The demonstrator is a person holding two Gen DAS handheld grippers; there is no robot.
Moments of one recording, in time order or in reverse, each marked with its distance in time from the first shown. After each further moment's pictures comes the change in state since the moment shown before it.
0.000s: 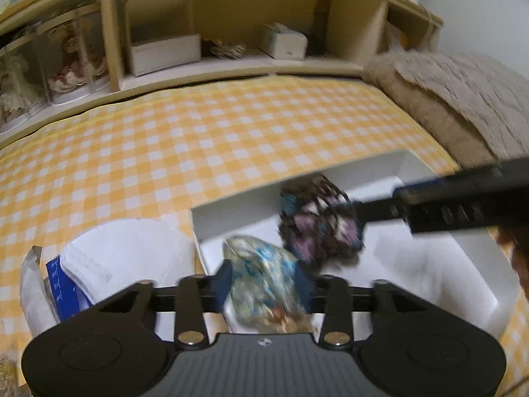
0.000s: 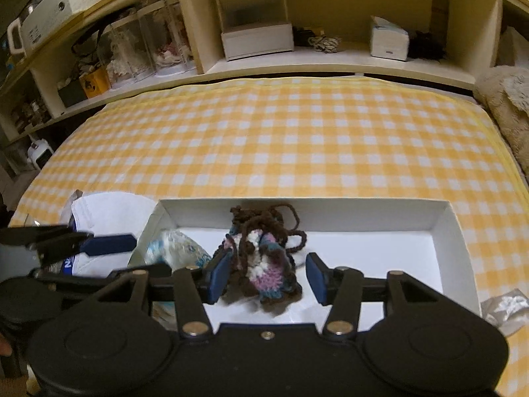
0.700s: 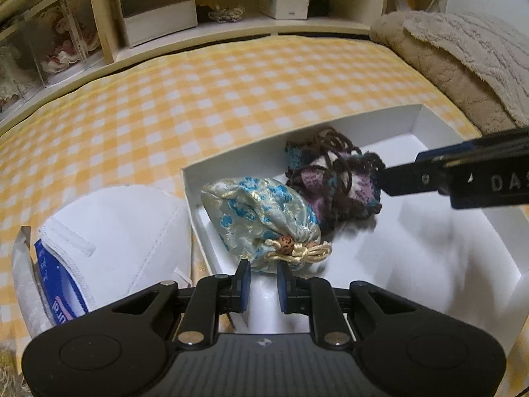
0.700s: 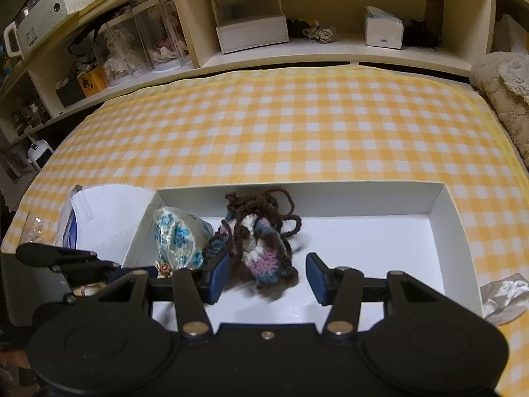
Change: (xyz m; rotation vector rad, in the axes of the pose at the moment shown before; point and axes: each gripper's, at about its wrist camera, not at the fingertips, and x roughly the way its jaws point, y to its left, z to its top) left arm 0.027 -0.012 -0.014 0.066 0.151 0.043; right arm -0.002 -0.005 -0.007 0.015 0.027 0.007
